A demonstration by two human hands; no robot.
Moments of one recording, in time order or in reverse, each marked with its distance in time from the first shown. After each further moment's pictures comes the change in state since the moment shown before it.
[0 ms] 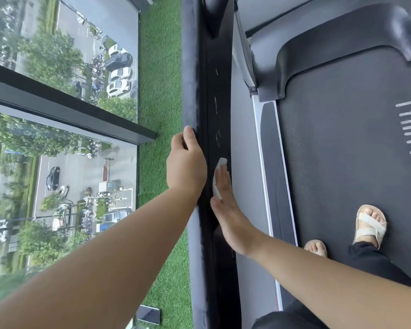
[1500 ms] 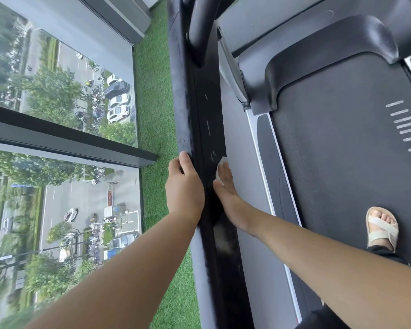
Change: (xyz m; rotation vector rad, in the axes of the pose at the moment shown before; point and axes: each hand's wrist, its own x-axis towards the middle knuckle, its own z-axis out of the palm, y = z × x) left_hand -0.002 0.001 -0.001 -0.035 -0.018 -0.004; right_hand 0.047 -0.018 -0.032 0.041 -0.009 0.107
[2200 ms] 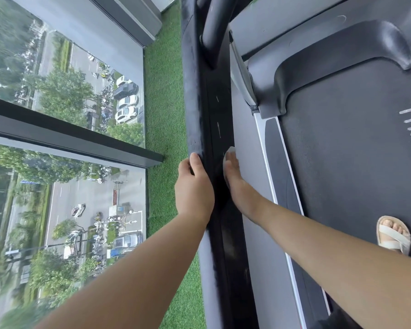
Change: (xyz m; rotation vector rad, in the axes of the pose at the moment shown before) left_hand 0.001 0.000 -0.001 0.023 -0.003 0.011; right_hand 0.015 -0.020 -0.006 0.149 0.129 0.012
